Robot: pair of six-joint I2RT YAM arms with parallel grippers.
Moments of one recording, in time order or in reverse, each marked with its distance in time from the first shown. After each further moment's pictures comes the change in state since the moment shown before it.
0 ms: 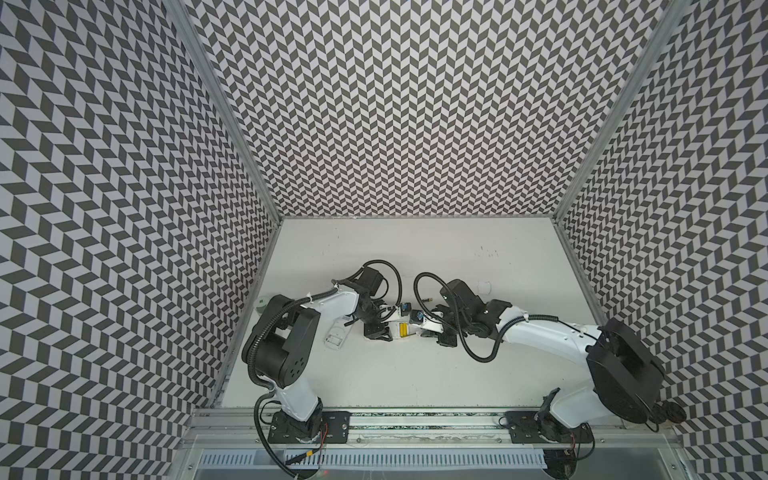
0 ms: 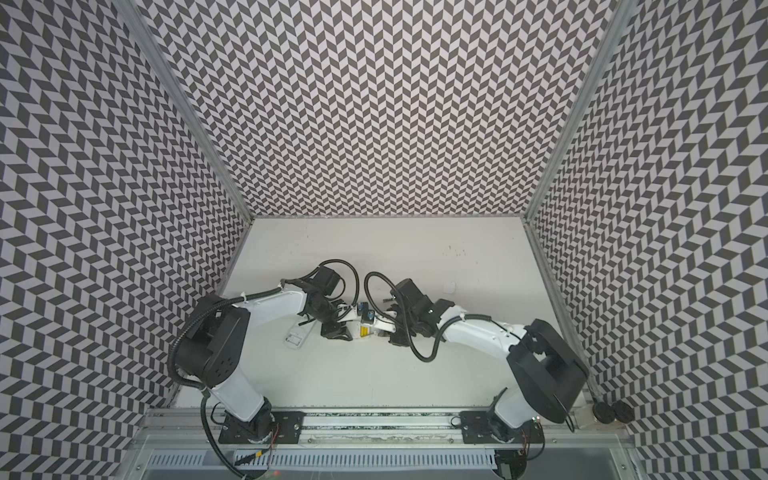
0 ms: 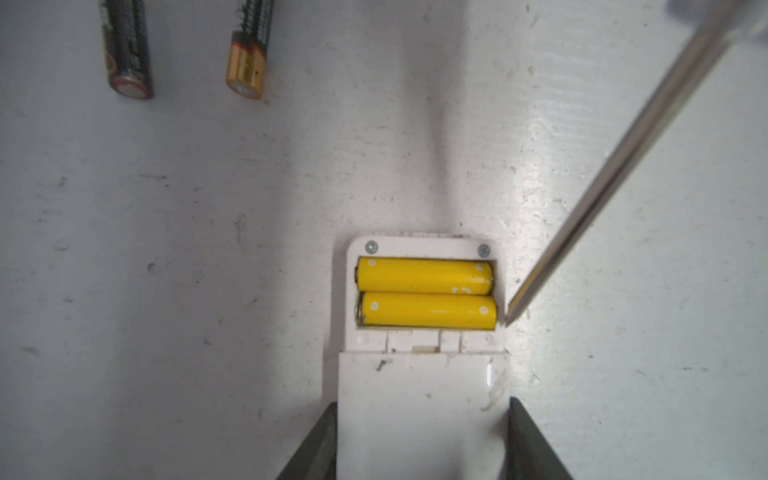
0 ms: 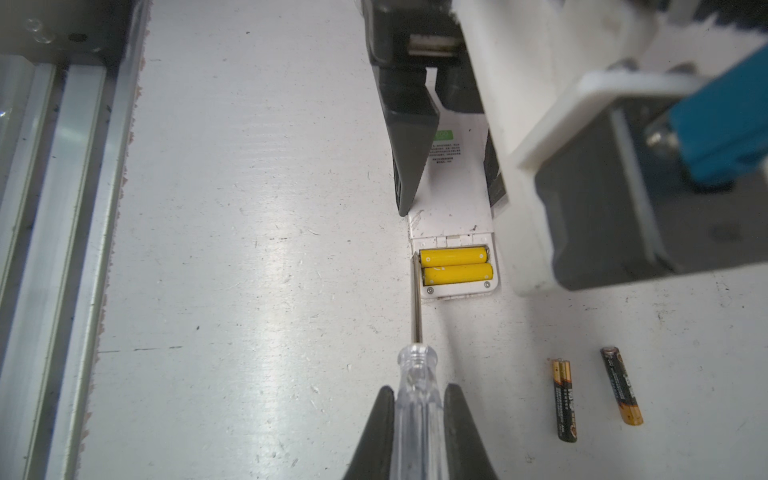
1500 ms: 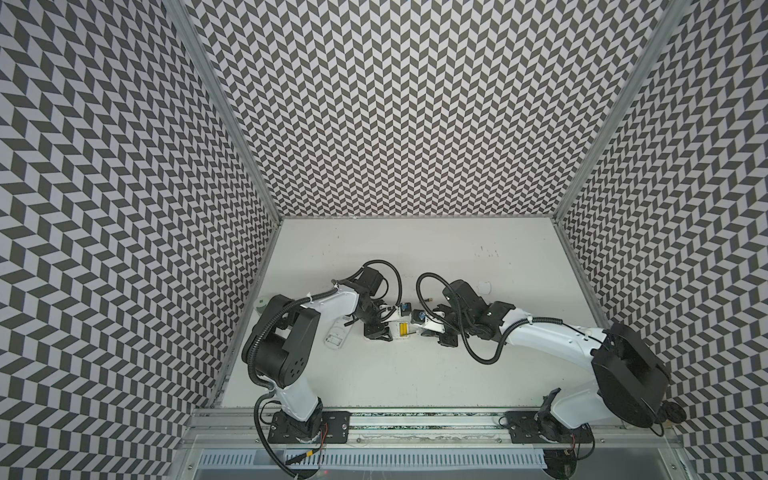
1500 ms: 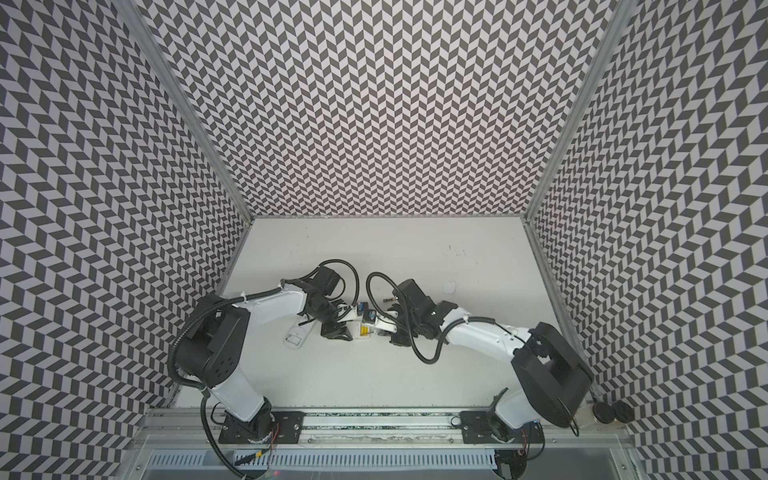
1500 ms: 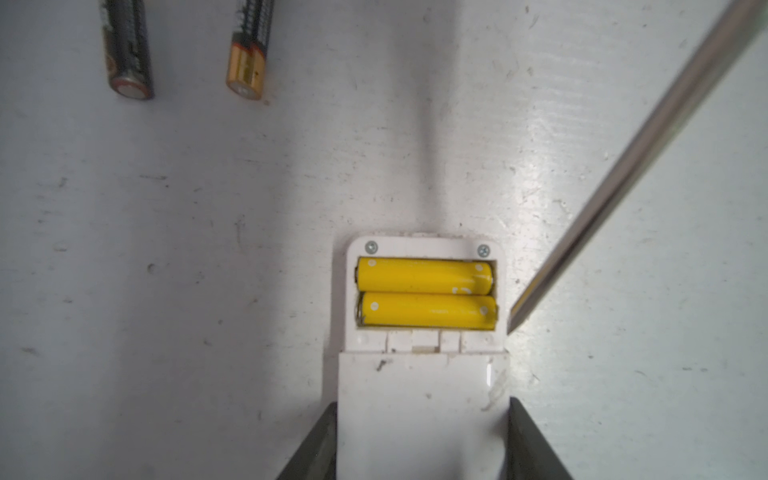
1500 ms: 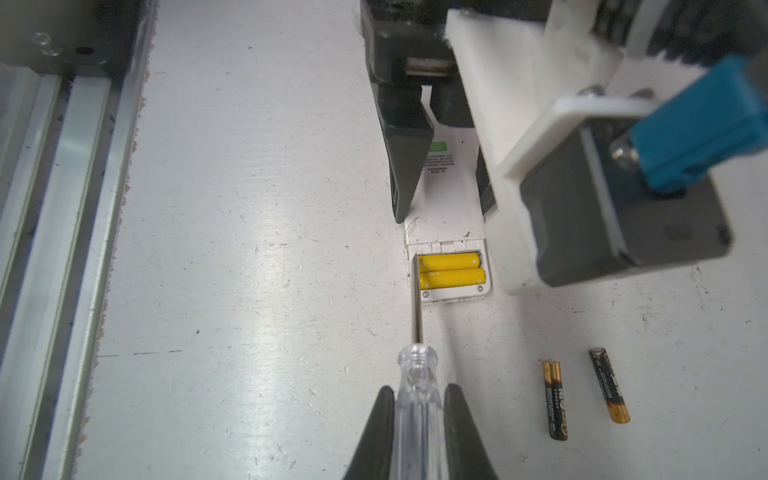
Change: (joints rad) left arm 0.000 0.000 -0.001 0.001 0.003 0.000; right arm 0.001 -0.029 -0.027 0.035 -0.007 0.002
